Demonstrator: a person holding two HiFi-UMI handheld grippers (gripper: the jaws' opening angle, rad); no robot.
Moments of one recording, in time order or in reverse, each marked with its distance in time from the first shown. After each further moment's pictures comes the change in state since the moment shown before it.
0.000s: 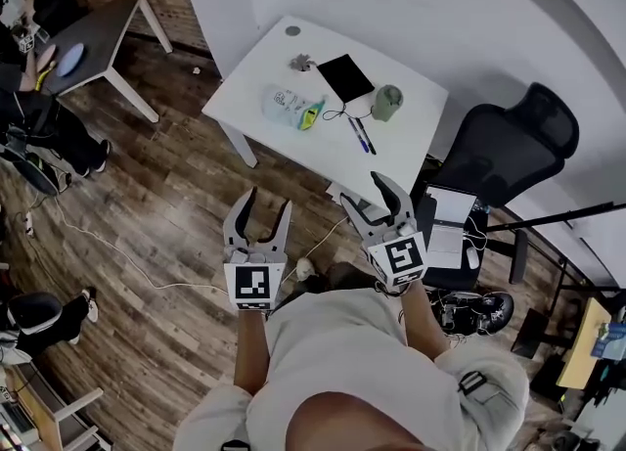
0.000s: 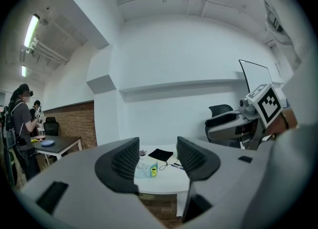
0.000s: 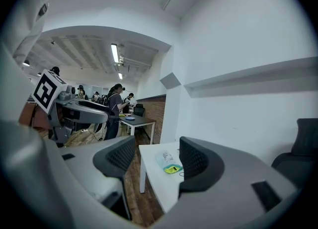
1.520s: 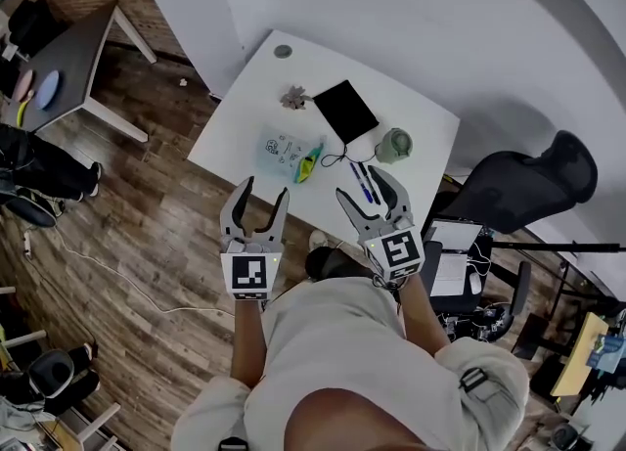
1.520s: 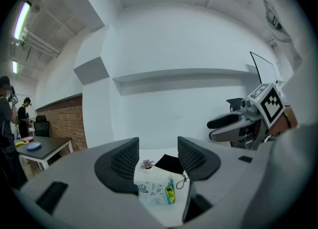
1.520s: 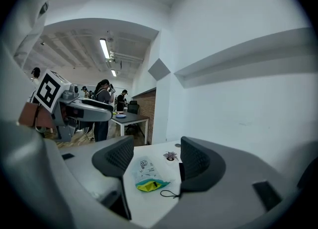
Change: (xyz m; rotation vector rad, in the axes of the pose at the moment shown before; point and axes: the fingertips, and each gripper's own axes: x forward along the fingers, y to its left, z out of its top) left arm 0.219 0.082 -0.007 0.013 0.040 -0.049; right arm 0.175 -0.134 -0.018 0.051 0.045 -0.018
